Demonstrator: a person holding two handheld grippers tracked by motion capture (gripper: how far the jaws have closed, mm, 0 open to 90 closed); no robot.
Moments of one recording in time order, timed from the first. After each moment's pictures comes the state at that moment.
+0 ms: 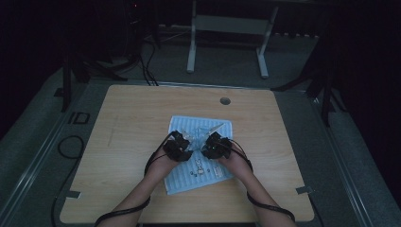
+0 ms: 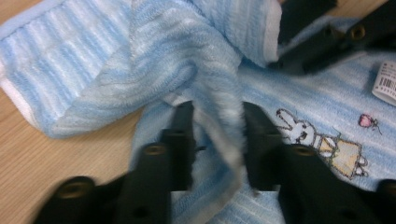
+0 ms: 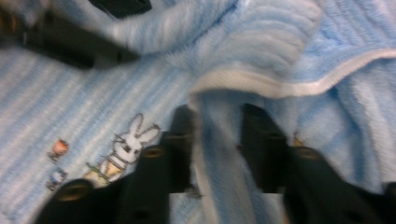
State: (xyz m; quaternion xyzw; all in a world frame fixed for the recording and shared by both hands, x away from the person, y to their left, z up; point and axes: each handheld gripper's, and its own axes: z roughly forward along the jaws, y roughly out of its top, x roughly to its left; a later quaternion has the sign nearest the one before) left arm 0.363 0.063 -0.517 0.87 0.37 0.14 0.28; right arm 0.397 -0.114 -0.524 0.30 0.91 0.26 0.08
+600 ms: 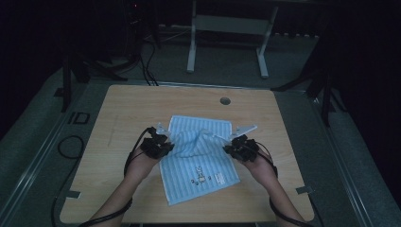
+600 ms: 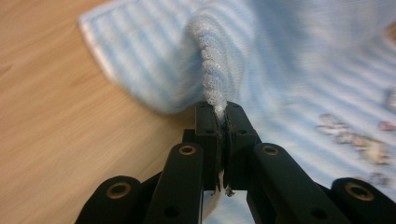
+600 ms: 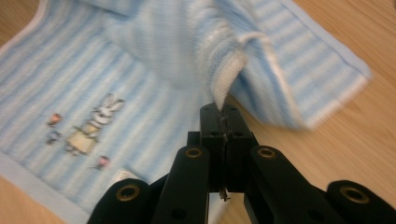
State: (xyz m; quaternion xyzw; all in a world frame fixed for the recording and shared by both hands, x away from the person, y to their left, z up) left arm 0.347 0.133 -0.490 0.84 0.43 0.14 0.32; right arm 0.361 -0.184 -0.476 0.31 0.89 0.30 0.13
